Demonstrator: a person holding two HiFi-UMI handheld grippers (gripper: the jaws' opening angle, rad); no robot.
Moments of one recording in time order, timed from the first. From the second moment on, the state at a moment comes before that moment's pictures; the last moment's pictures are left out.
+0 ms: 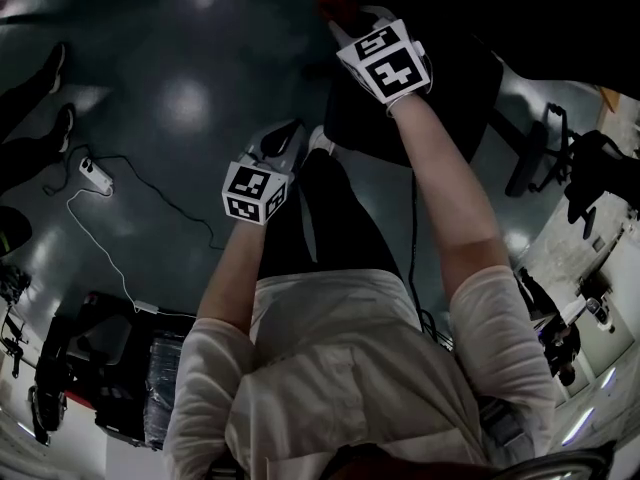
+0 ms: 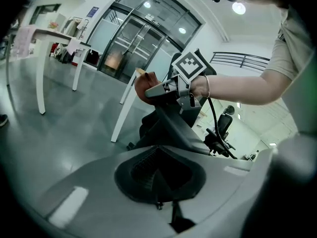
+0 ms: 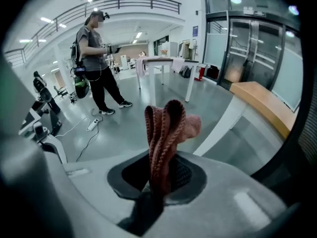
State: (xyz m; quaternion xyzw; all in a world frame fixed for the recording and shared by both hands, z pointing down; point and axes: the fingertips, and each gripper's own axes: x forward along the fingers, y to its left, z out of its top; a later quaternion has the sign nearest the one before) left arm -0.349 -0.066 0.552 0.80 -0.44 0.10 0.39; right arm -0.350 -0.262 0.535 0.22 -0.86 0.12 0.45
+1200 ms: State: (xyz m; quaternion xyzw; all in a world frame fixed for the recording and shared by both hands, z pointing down) left arm -0.411 0.004 0.535 0.84 -0.39 0.11 0.36; right arm -0.378 -0.075 0.544 0.15 -0.81 0.11 0.56
